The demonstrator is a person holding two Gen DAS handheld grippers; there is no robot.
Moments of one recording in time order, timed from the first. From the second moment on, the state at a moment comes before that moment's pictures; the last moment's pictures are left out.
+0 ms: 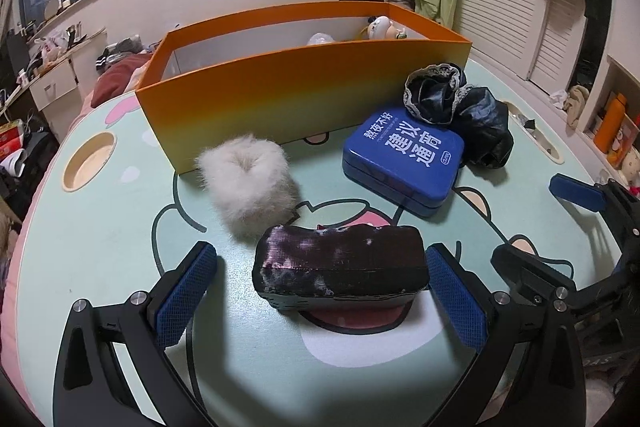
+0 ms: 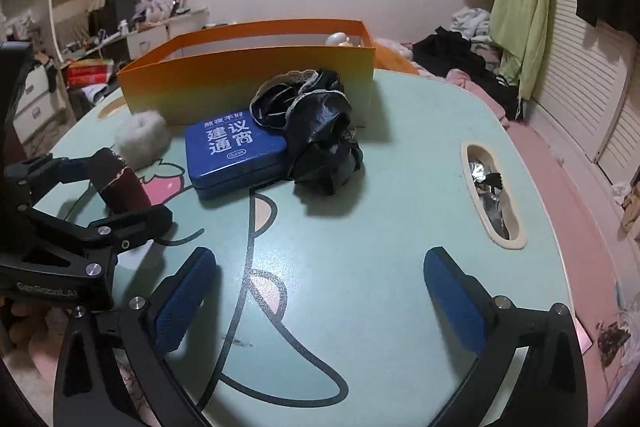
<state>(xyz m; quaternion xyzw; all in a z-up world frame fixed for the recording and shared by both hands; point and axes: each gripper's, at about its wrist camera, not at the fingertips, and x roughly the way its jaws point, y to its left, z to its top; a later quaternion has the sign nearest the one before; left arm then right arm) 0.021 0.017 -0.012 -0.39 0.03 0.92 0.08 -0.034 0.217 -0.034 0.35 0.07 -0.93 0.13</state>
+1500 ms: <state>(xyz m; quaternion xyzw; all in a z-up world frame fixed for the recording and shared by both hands) -0.196 0.030 0.048 -0.52 -0.04 0.85 0.08 -0.030 0.203 -0.035 0.33 0.08 -0.93 0.16</state>
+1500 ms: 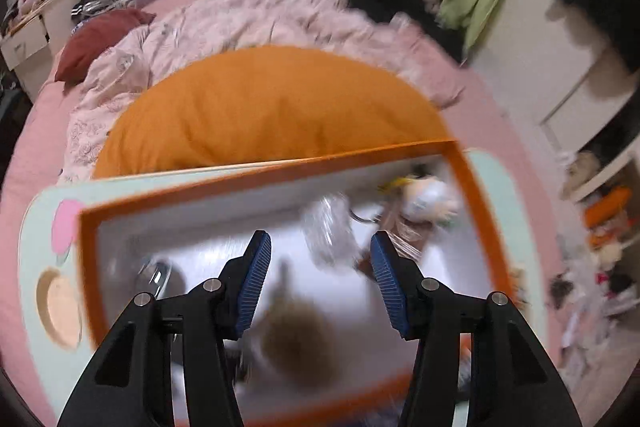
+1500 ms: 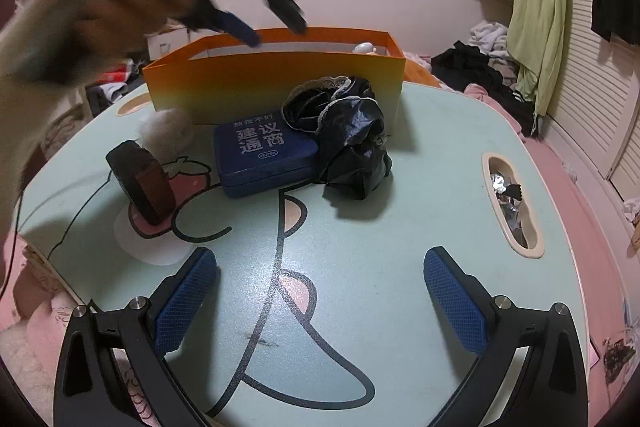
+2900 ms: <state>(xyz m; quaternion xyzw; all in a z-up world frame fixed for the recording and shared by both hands) 0.068 -0.029 0.034 -0.42 0.10 0.88 0.19 -0.031 0.203 -0.035 0.32 0.08 -0.93 0.16</state>
